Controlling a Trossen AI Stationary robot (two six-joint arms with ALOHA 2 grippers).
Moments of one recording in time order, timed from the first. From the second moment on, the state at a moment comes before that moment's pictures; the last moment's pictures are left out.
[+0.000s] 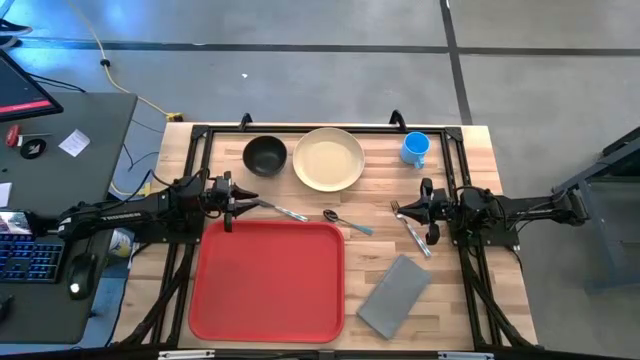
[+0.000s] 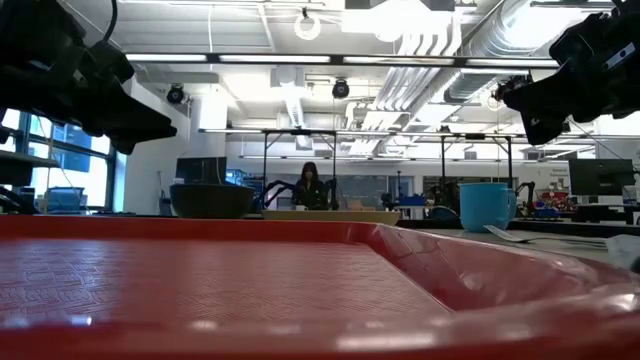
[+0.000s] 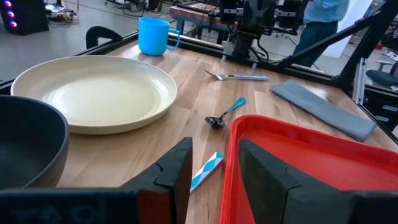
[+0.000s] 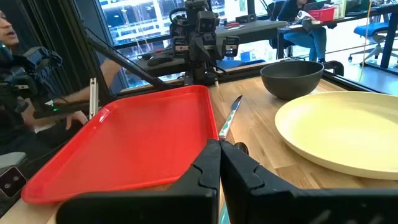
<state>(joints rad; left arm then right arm) 0.24 0.19 0.02 0.00 0.09 -0.16 0.03 0.14 0.01 0.08 0.06 0.20</state>
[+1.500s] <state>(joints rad) 0.24 0.19 0.02 0.00 0.09 -0.16 0.03 0.14 0.01 0.08 0.08 0.04</state>
